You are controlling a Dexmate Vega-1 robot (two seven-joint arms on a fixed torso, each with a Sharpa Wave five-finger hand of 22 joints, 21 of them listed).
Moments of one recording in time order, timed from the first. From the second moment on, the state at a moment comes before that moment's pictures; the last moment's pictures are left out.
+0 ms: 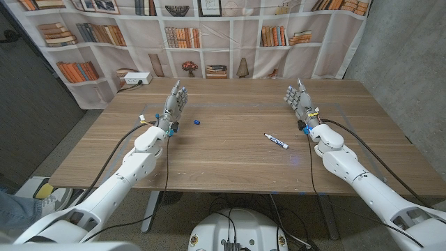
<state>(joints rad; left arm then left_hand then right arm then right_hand) 0.85 0.48 0.32 -1.29 -0.65 -0.28 -0.08 0.25 -0.10 0.17 0.10 0.33 -0.04 0.04 0.20 0.18 0.00 -0.02 0.20 0.18 -0.04 0.00 0.18 0.17 -0.11 -0.04 0.20 0.18 -0.84 -0.50 -0.37 -1.31 0.64 0.29 0.01 0.16 -0.01 0.14 -0.01 0.21 0.02 0.05 0.18 0.18 0.03 0.07 0.21 0.18 0.02 0.02 0.19 0.17 0.10 -0.04 0.32 0.17</state>
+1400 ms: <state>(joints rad) 0.94 0.39 0.12 -1.40 -0.48 -0.22 -0.28 0.37 -0.07 0.19 0.05 0.33 0.07 0.04 0.22 0.18 0.11 -0.03 0.22 0.18 0.07 -0.02 0.20 0.17 0.00 -0.03 0.23 0.18 -1.05 -0.57 -0.36 -1.62 0.44 0.35 -0.23 0.23 -0.01 0.15 -0.05 0.22 0.09 0.02 0.20 0.18 0.09 0.04 0.22 0.18 0.04 0.00 0.19 0.17 0.14 -0.04 0.29 0.17</state>
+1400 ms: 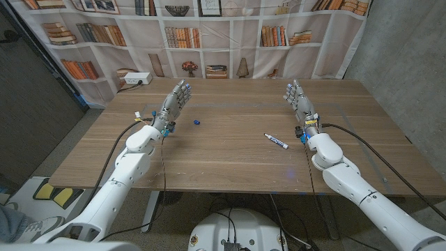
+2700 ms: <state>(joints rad) 0.99 0.43 0.12 -1.50 -0.46 -0.20 -0.28 0.42 -0.04 0.20 0.04 0.32 0.12 0.03 0.23 0.18 0.16 -0.03 0.23 0.18 0.12 -0.02 0.21 0.17 0.04 -0.04 0.23 0.18 -1.31 -0.69 -0.29 -1.94 0.23 0.21 -0.42 0.29 0.01 0.16 -0.10 0.22 0.22 0.04 0.22 0.18 0.25 0.05 0.25 0.18 0.17 -0.01 0.20 0.17 0.25 -0.04 0.28 0.17</state>
